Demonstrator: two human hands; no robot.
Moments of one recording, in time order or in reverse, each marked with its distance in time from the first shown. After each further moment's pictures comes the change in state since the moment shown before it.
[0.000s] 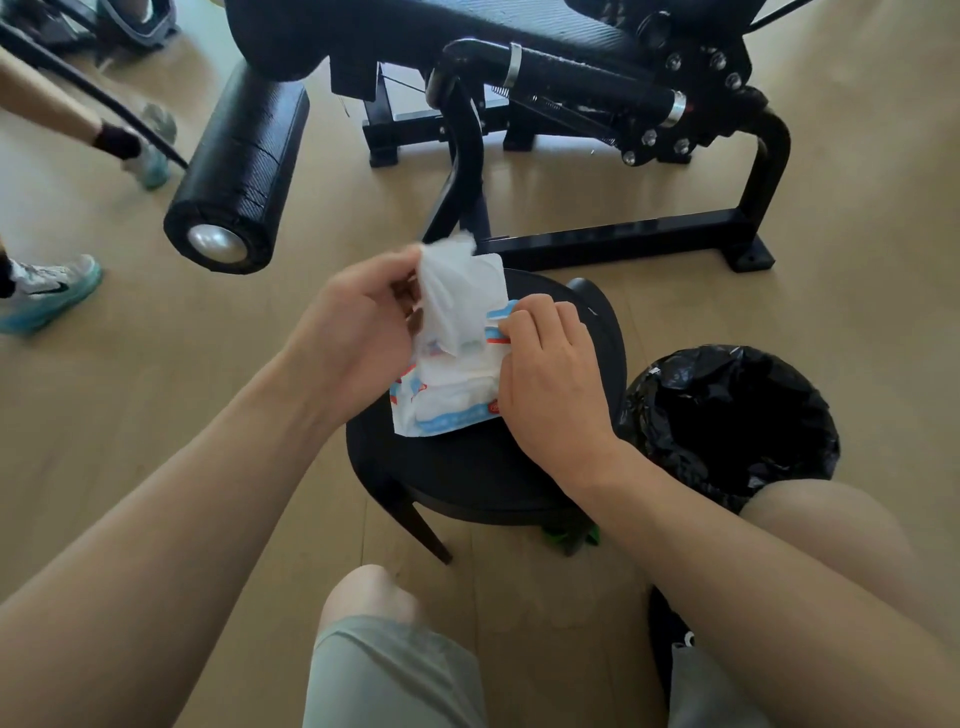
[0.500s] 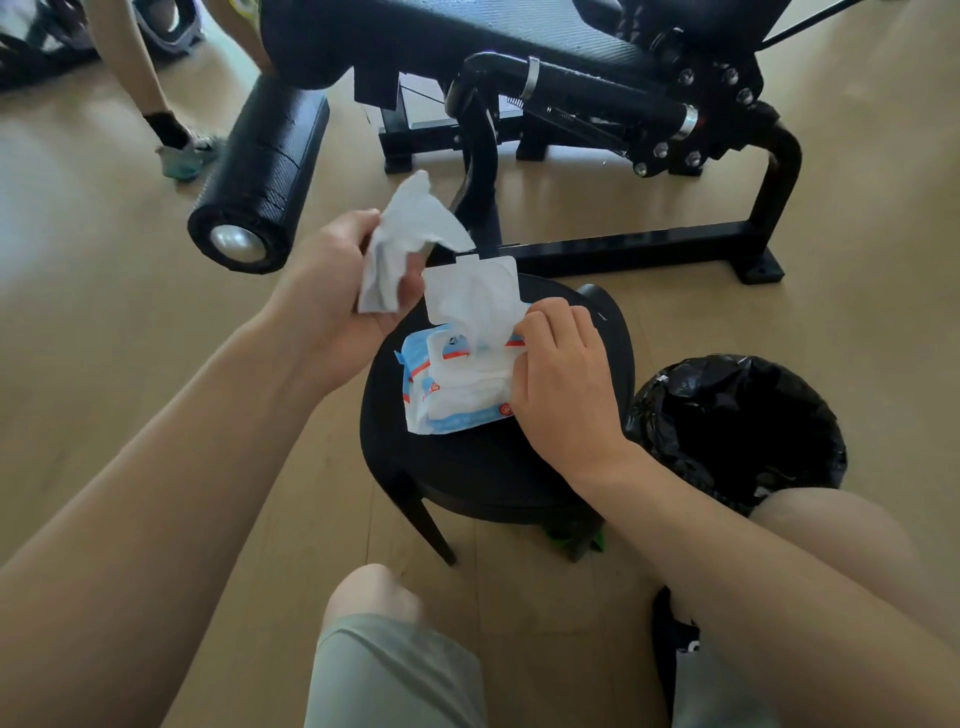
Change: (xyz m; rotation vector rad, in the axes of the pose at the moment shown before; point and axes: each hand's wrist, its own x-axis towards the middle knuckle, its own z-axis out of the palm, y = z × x) left_hand -0.014 0.040 0.015 -0.052 0.257 -0.069; right_hand 0.001 -0.004 -0.007 0.127 0.013 0.055
